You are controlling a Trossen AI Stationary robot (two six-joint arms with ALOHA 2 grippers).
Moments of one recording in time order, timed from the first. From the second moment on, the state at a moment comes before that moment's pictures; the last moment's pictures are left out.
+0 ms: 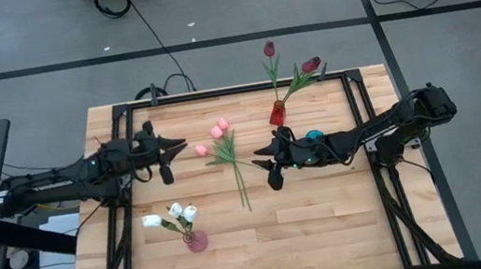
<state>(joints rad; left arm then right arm) 0.15 0.56 0.42 -0.01 -0.19 0.00 0.10 1.49 0.73 0.37 0.37 0.29</state>
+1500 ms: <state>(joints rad) 0.18 0.35 0.13 0.15 -0.08 -0.17 -0.07 1.68 0.90 0.28 0.27 0.43</state>
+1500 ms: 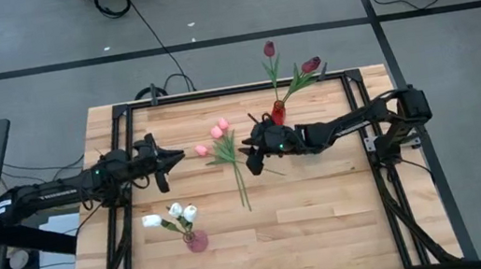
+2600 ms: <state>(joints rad) 0.18 0.35 0.13 0.09 -0.13 -0.16 -0.01 1.94 0.92 0.33 0.34 0.21</state>
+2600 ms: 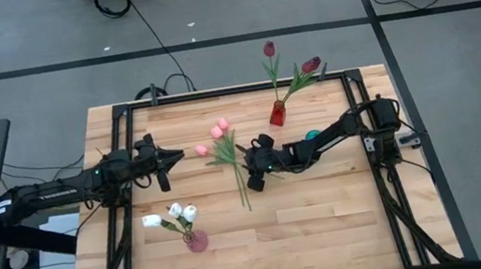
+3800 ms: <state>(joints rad) 0.18 0.35 0.13 0.12 -0.13 -0.16 0.07 1.72 0.92 0.19 0.49 0.39</state>
